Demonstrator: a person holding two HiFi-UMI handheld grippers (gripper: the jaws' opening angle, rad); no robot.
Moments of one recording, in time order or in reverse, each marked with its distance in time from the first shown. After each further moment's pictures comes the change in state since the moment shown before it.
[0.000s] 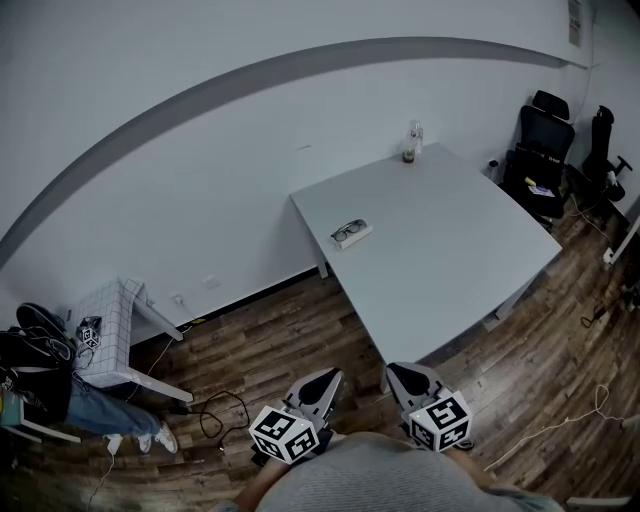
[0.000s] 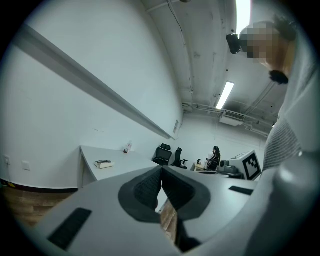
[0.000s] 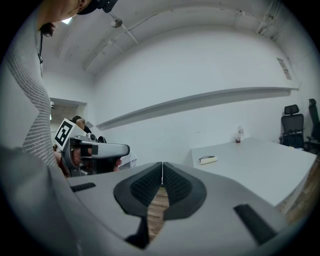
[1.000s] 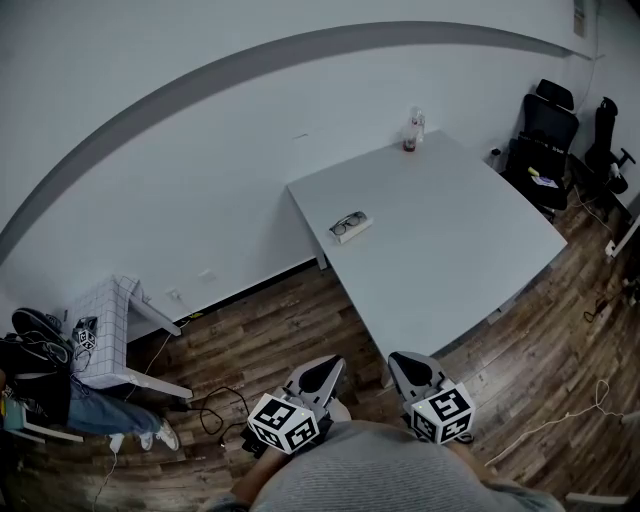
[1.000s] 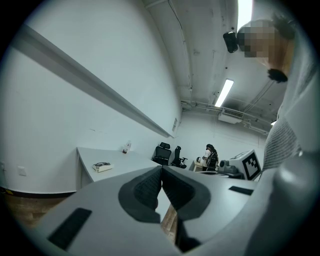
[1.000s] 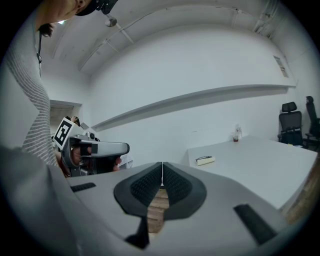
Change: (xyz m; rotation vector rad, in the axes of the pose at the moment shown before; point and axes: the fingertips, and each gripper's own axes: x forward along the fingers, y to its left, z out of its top) left arm 0.038 0.029 0.012 0.025 0.019 -0.023; right arm 0.032 -0.032 0.006 0.027 -0.001 -0.025
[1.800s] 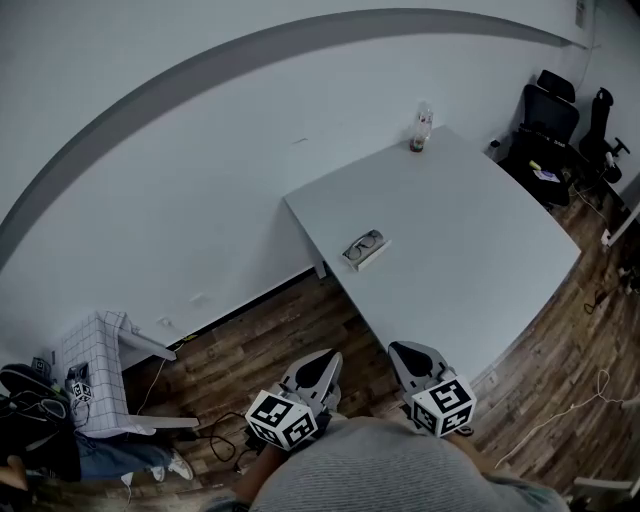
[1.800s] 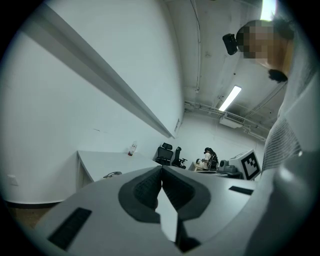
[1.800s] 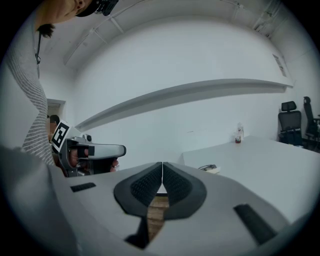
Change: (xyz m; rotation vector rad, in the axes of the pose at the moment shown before) left arm 0.067 0.191 0.070 -0.052 0.027 -0.050; right arm 0.196 -0.045 0.055 0.030 0.006 -0.098
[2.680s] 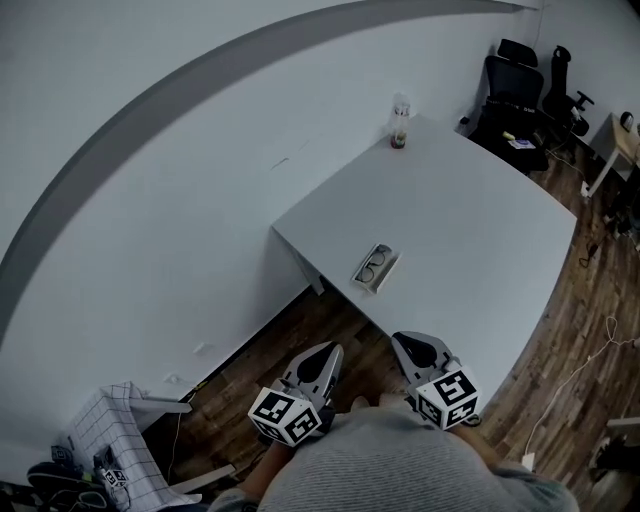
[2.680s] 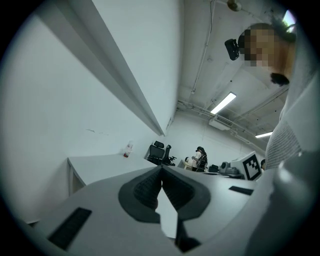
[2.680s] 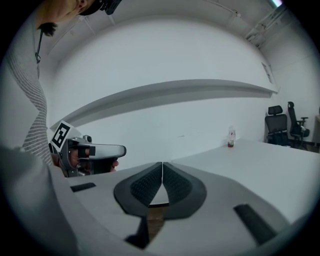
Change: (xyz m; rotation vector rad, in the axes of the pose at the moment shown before) left arm 0.045 0.147 0.069 -0.010 0.059 -0.170; right arm 0.141 -0.004 0.042 0.035 -0.037 -0.196
